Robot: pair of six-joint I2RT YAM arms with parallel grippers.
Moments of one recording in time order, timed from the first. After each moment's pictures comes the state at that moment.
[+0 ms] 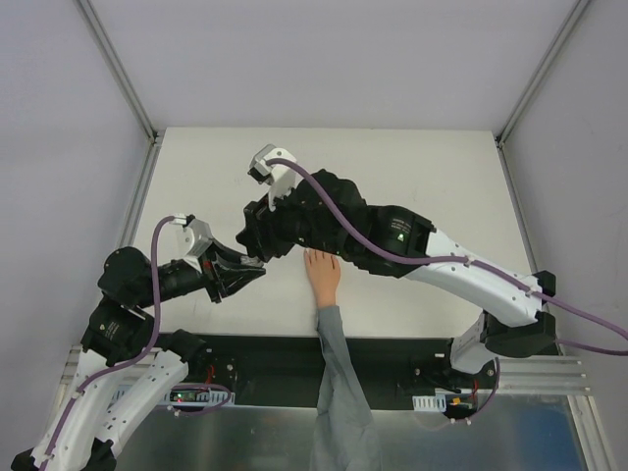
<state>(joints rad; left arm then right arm) -0.45 0.44 0.84 -0.41 0.74 -0.21 1.30 1.58 1.96 -0.68 0.17 0.26</state>
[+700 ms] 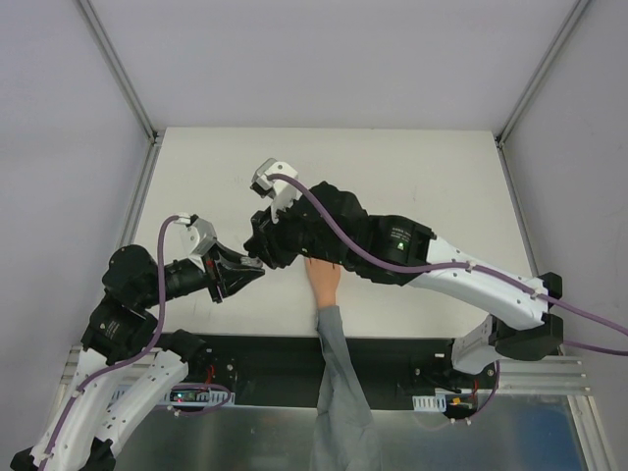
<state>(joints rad) -0.45 0.44 0.85 -0.48 0.70 -0.18 1.32 1.56 1.88 -0.65 0.17 0.25</state>
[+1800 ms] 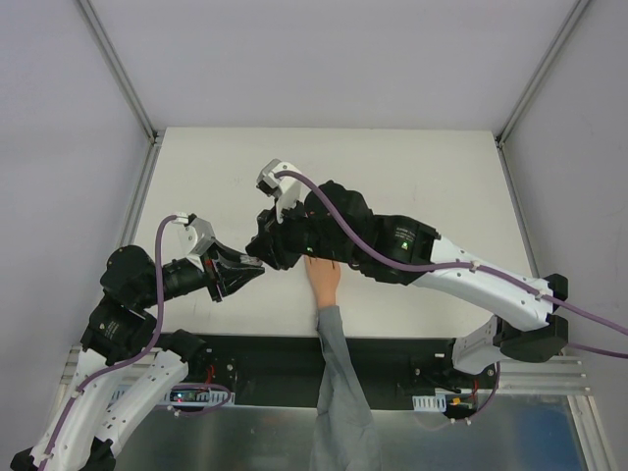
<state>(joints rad) -0.45 0.44 0.85 -0.46 0.70 -0.18 1.30 1.51 1.80 -0.61 0.09 0.30</state>
